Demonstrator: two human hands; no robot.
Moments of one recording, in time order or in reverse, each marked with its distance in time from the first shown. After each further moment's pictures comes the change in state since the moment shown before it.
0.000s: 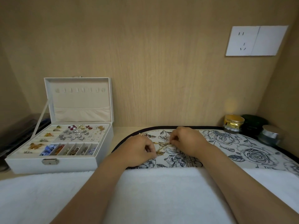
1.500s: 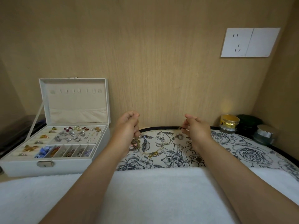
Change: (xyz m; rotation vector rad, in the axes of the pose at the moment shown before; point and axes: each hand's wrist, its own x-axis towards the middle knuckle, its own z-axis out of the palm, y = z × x) left_hand 0.011 0.031 -0.033 -1.105 0.489 -0.267; right_hand 0.009 0.008 -0.008 1.455 0.558 0.560
